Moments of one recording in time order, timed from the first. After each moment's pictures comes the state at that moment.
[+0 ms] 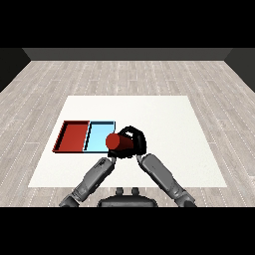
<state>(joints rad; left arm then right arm) -0.37 0.02 -0.55 -1.20 0.37 0.48 -0.34 -0.44 -0.01 0.55 -1.48 -0.26 -0.54 -0.38</state>
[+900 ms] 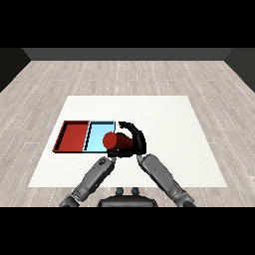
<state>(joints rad) -0.37 0.01 -0.54 -1.20 0.40 0.58 -0.48 -0.44 0.00 0.54 -1.51 -0.20 -0.52 -0.24</state>
